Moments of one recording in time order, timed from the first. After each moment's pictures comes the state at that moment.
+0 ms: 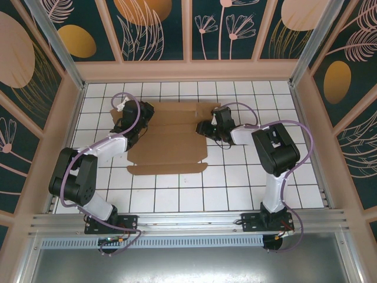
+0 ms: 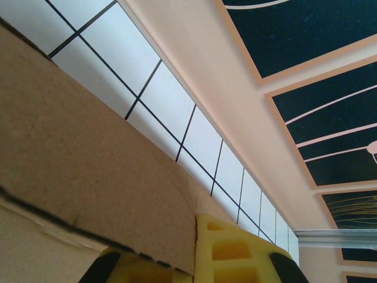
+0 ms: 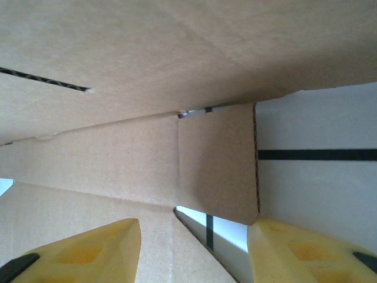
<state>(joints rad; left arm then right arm) -0.34 1.59 0.89 0.30 -0.09 -1.13 0.46 1.94 1.03 0.15 -0.31 0.70</state>
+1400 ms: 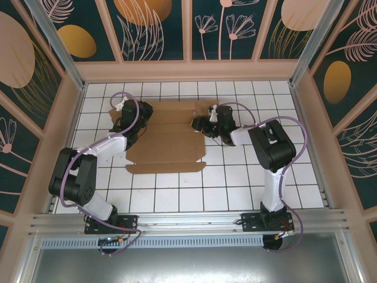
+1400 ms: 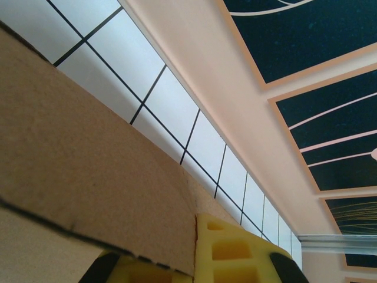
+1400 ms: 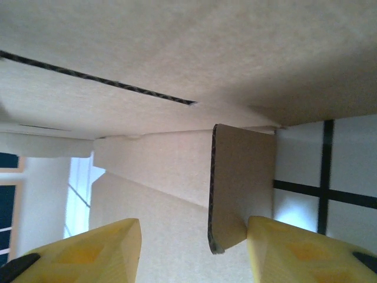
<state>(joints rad) -0.33 1.59 0.90 0.28 -0.09 -1.13 0.44 2.01 1.01 0.46 -0.55 0.84</state>
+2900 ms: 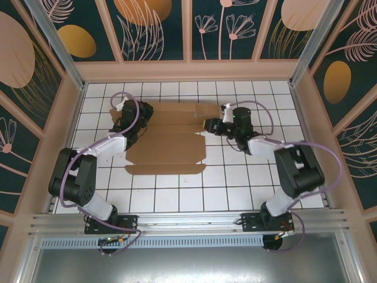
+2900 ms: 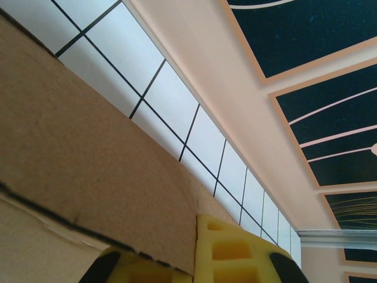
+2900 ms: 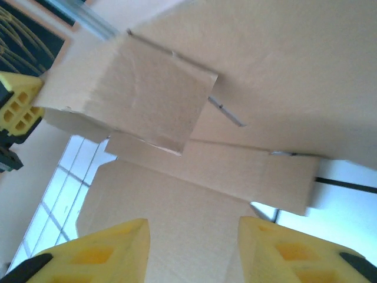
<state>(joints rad) -0.33 1.59 0.90 0.27 -0.08 -1.13 0.37 1.56 0.76 0.34 -0.47 0.53</state>
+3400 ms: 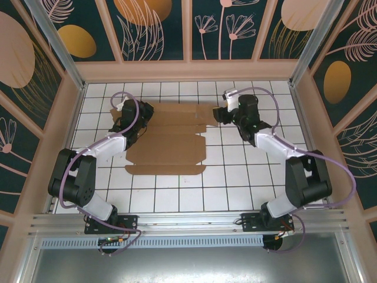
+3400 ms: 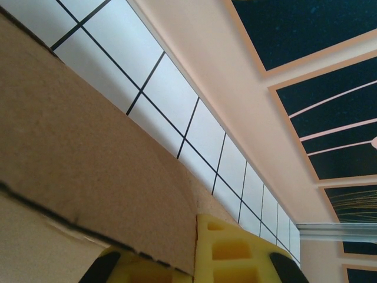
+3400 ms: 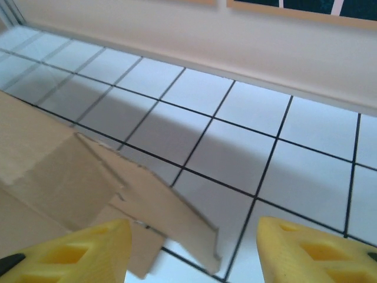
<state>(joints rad) -0.33 1.58 0.90 0.24 -0.06 -1.13 0.34 1.54 0.97 0.12 -0.18 -0.09</state>
